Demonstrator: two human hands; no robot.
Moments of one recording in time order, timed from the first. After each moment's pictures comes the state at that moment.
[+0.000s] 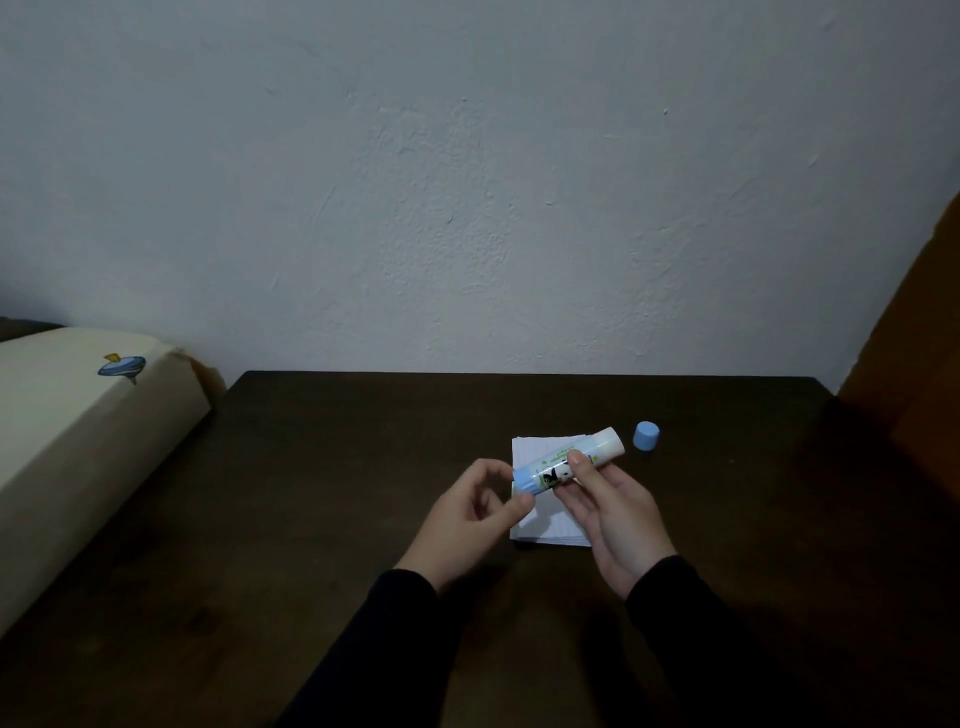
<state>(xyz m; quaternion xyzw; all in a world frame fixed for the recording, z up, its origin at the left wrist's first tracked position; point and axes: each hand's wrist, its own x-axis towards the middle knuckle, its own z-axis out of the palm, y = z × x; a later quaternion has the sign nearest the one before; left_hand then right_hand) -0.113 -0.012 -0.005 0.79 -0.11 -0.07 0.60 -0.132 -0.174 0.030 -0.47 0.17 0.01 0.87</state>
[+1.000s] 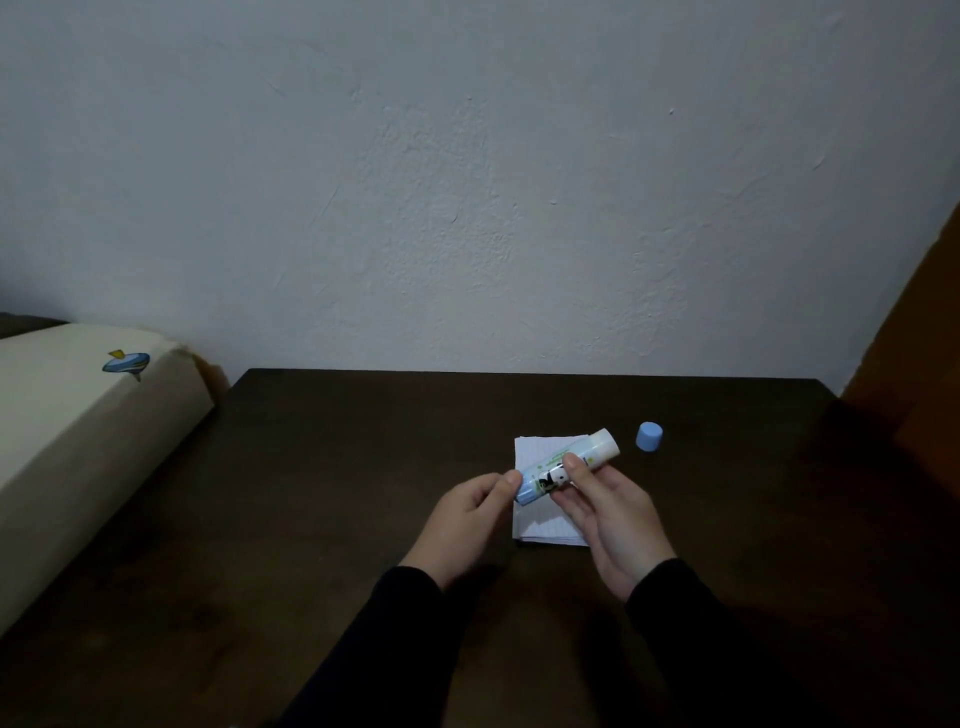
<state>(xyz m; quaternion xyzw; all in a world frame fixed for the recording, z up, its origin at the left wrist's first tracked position) -0.113 -0.016 -0.002 0.79 -0.07 -0.10 0.60 -0.133 -0.171 0.028 -0.48 0.17 0.03 0.86</state>
